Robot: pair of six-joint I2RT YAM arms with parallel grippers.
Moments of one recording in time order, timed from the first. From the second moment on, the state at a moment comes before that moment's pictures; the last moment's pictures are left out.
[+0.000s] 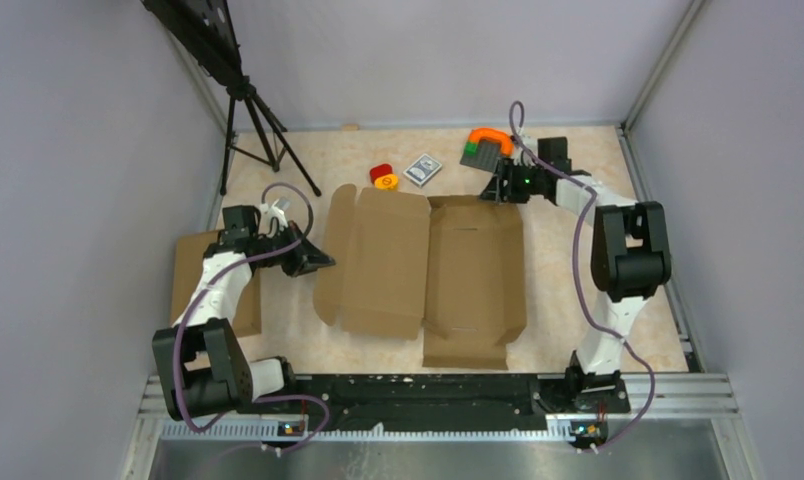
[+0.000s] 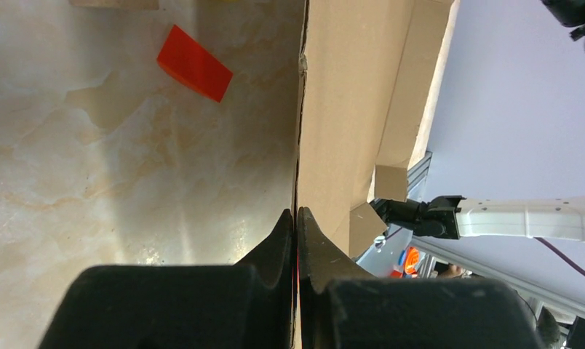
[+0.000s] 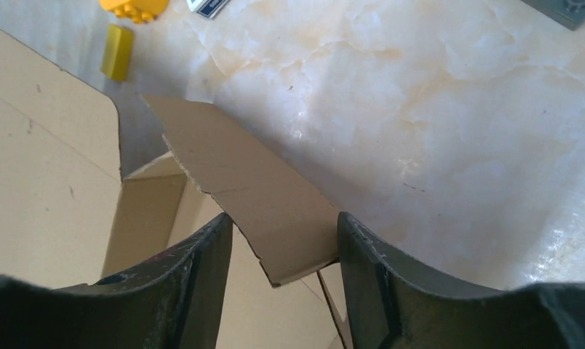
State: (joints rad) left arm 0.18 1.26 0.77 -0.54 0.91 -0.36; right arm 0.10 1.92 1.28 -0.12 -0.64 0.21
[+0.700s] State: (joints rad) left arm 0.17 1.27 0.84 -0.62 0.87 -0.28; right arm 0.39 1.97 1.54 -0.35 -0.23 -0.22
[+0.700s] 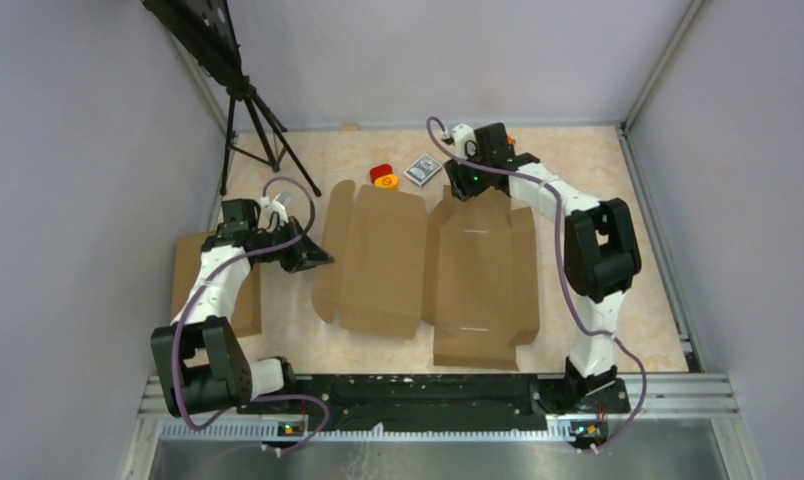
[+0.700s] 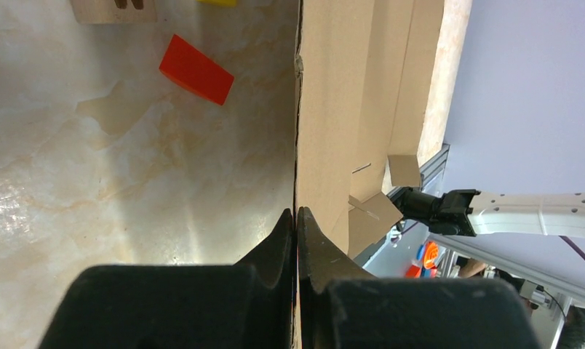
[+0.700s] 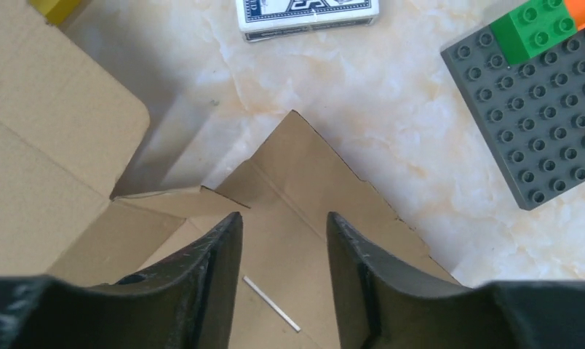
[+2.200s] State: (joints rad) left arm 0.17 1.31 0.95 -0.71 0.84 -0.26; right arm 0.25 2.42 2.13 -0.92 -0.49 -0.43
